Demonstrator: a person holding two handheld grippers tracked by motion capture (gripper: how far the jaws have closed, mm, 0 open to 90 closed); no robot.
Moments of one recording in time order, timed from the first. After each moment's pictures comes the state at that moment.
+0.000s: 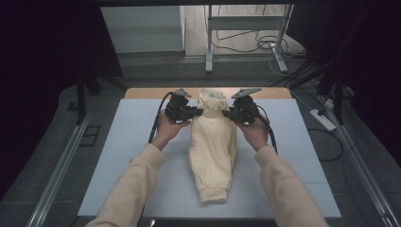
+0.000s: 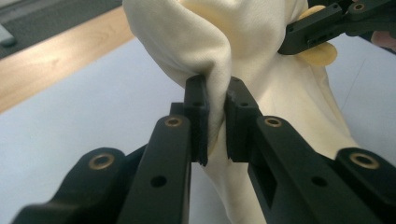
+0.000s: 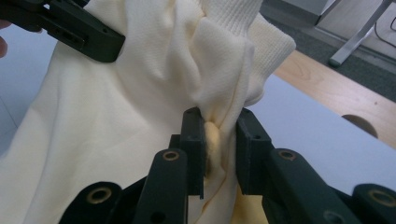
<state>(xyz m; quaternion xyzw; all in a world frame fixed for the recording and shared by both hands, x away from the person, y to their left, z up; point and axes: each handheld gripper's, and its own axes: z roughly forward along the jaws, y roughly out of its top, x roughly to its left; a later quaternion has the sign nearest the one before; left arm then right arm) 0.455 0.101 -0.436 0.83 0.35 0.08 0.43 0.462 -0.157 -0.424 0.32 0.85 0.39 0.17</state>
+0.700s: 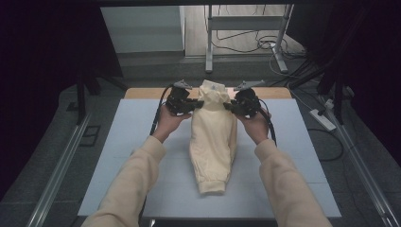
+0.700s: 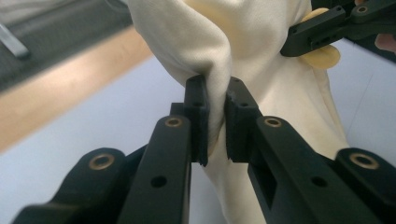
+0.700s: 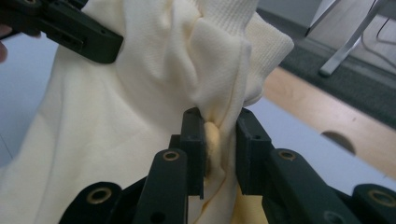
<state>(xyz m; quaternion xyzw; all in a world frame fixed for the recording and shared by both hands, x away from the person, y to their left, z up) 0.469 0.100 -0.406 0.82 0.34 0.11 0.45 0.476 -0.161 -0.399 0.32 0.83 0.41 0.19</state>
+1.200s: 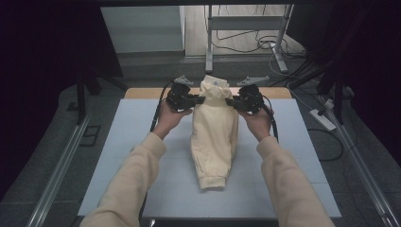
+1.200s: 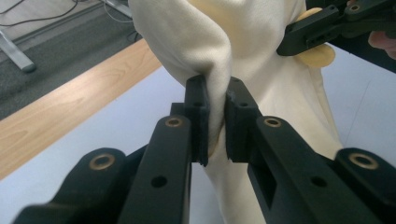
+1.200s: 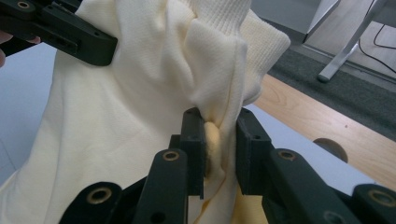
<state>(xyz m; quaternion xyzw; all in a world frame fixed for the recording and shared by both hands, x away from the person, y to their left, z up) 0.474 0.098 -0.397 0.82 0.33 0.12 0.45 0.482 -0.167 -0.392 0.32 0.83 0.42 0.19</state>
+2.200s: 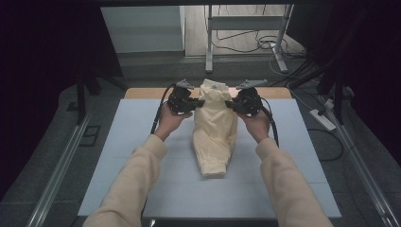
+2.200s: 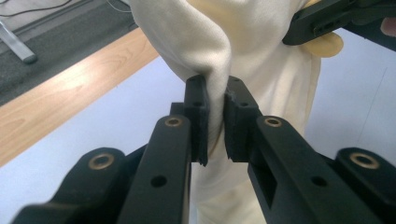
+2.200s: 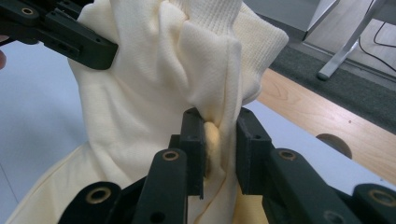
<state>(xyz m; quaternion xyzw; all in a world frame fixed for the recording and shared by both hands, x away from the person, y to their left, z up) 0.475 0.096 -0.421 0.83 0.34 0.12 0.43 0.484 -0.167 -0.411 0.32 0.83 0.42 0.19</state>
